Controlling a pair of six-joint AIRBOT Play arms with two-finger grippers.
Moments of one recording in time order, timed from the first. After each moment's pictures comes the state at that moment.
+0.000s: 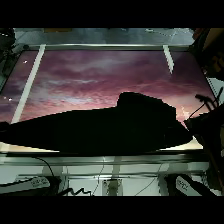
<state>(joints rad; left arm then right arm) 0.72 -1.43 1.27 1.70 -1.49 -1.06 -0.40 -1.11 1.03 -1.45 1.78 1.22</state>
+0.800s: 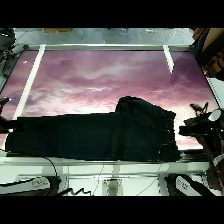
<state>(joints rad) 0.59 -1.43 1.21 1.60 -1.33 -1.07 -0.45 -1.10 0.78 -1.46 1.14 1.29</state>
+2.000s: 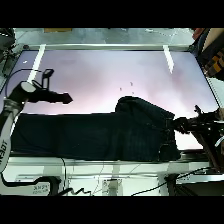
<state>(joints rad) 0.06 -1.49 1.24 1.01 -0.94 -1.00 -0.73 -1.58 0.83 -0.65 1.33 0.72</state>
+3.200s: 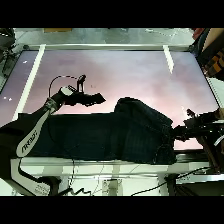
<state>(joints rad) -0.23 -1.72 1.29 0.62 -0.77 -1.08 -0.73 -1.58 0.83 -0.89 1.53 0.61</state>
